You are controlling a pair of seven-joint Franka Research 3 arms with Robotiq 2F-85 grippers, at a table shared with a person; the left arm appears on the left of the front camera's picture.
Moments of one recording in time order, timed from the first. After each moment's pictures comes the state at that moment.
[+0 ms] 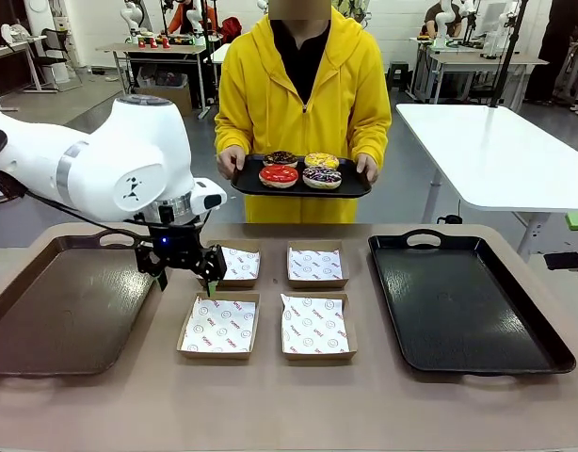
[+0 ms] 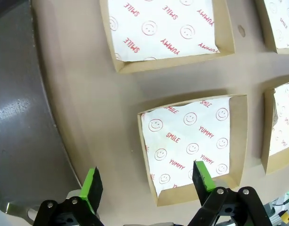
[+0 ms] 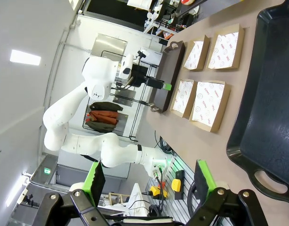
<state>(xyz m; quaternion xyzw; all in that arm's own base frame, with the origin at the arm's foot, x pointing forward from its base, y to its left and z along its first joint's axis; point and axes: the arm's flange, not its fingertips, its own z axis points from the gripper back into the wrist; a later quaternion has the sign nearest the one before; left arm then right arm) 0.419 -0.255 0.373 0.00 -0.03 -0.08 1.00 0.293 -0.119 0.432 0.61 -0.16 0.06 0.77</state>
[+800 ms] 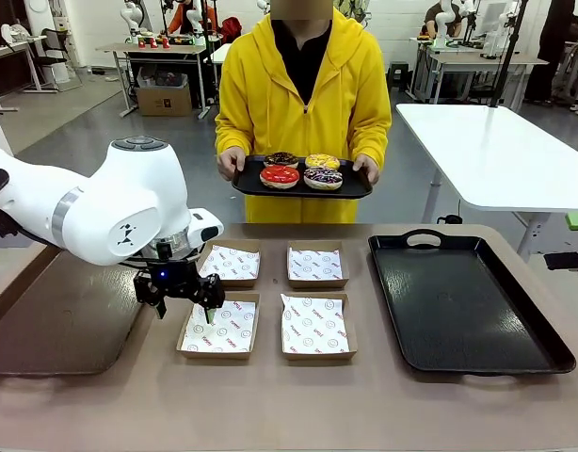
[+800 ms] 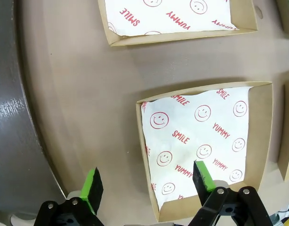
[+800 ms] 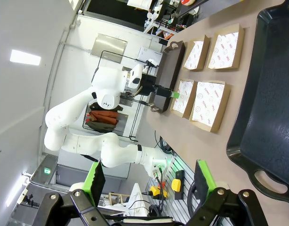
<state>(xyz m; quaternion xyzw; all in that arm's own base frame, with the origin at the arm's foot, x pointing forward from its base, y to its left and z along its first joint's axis) 0.399 -0.249 0.330 -0.01 -0.04 -0.06 1.00 0.293 -0.119 0.432 0.61 -0.16 0.06 0.77</state>
